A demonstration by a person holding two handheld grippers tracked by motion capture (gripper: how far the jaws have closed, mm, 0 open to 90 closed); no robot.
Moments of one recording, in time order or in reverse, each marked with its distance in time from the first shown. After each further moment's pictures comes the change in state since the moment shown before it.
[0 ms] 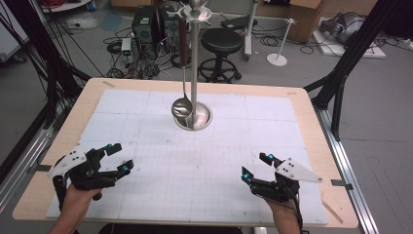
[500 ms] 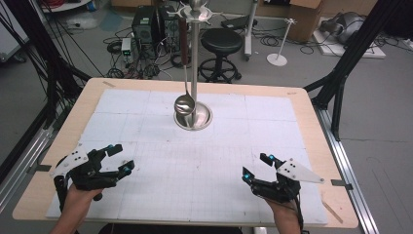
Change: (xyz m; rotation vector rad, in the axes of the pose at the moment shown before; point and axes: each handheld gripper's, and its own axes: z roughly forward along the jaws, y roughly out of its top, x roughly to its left) left arm 0.001 -0.003 0.002 0.016 0.007 -0.009; right arm -0.002 -0.002 -0.002 -0.012 0.008 0.015
